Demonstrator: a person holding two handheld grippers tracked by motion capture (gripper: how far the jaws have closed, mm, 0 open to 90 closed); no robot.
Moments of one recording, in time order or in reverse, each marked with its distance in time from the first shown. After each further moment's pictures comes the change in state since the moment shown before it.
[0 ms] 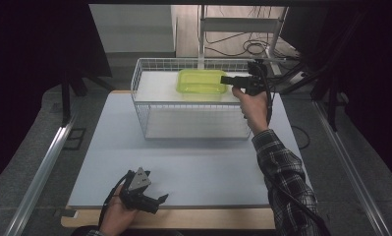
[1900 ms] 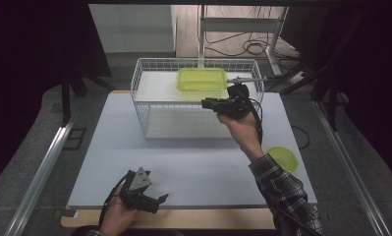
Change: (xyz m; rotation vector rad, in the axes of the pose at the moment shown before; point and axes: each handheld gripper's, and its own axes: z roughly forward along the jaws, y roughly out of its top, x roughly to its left) left arm -0.001 0.001 0.000 0.013 0.012 0.003; right arm 0.056 -0.060 -0.013 0.071 0.212 -0.262
